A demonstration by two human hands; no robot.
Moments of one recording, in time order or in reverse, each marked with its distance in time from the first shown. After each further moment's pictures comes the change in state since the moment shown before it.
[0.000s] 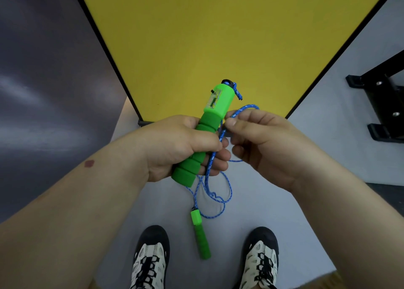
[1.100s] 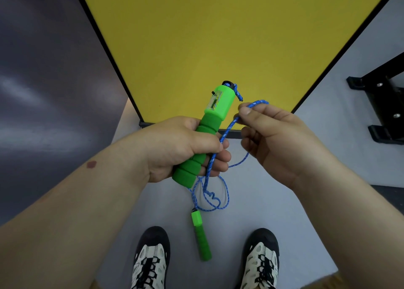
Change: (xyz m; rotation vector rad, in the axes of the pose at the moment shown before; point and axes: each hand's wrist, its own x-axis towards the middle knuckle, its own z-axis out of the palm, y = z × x) left_hand 0.000 0.000 -0.001 -0.002 0.012 -0.003; right_hand 0.000 -0.006 -0.003 0.099 0.147 -0.049
